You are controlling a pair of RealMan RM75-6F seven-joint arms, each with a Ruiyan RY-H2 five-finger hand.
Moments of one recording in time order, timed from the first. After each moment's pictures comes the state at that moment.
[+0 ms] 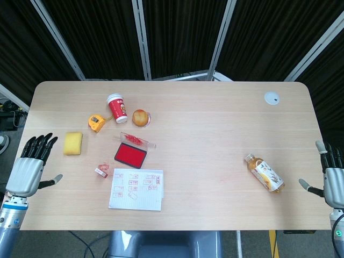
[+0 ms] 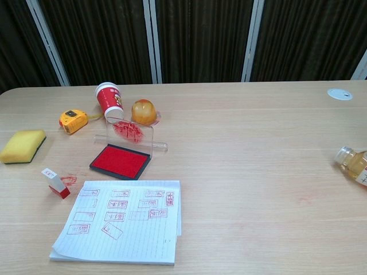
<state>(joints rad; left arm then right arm) -0.25 -1.18 -0.02 -1.66 1.48 1.46 0.16 0.09 -1.15 0.15 -1.51 -1.42 1.51 0.01</state>
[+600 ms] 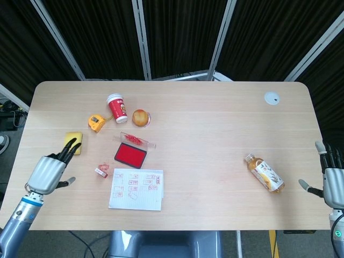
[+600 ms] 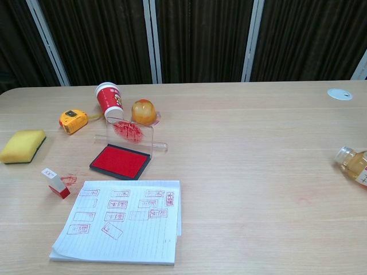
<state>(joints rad) -0.34 -1.29 0.01 -1.46 1.60 1.34 0.17 0.09 -1.16 0.15 -1.52 -1.42 1.51 -0.01</state>
